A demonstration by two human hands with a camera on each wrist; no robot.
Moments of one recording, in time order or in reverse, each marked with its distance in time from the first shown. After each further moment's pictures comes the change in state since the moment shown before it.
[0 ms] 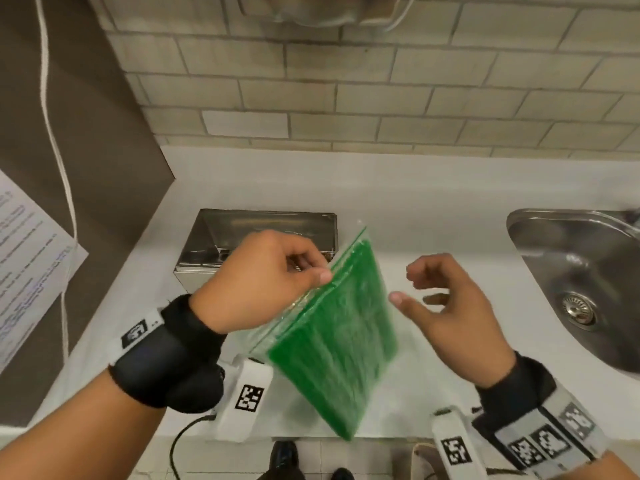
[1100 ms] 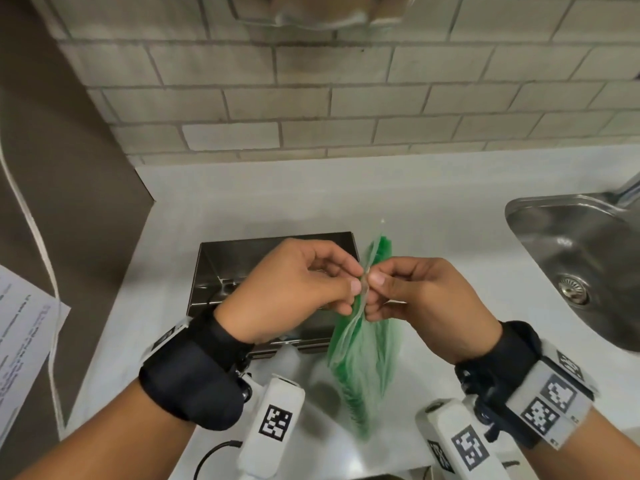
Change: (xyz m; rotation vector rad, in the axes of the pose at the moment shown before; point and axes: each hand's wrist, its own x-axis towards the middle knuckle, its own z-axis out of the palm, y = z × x) left_hand 0.050 -0.036 -0.022 -0.597 -0.290 -0.108; right_hand 0.051 -0.070 0.063 0.591 -0.241 0.347
